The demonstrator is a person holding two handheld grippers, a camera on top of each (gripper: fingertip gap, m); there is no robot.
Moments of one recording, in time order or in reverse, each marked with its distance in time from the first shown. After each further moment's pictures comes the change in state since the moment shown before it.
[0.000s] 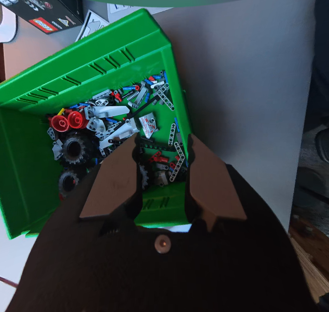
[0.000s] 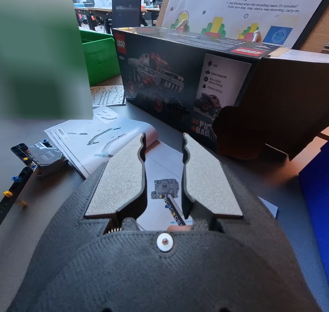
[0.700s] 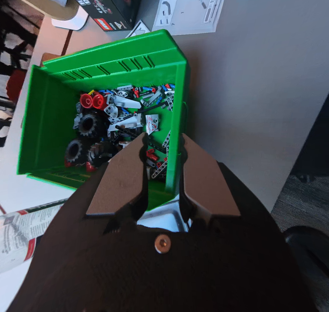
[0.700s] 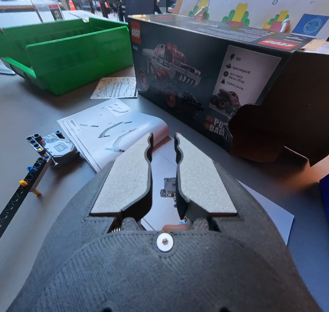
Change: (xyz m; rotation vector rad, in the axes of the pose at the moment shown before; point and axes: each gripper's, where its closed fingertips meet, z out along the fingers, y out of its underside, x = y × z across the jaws) left arm 0.020 -0.011 -0.018 0.057 -0.301 -0.206; right arm -0.015 0.005 0.004 -0.039 -0.074 -0.012
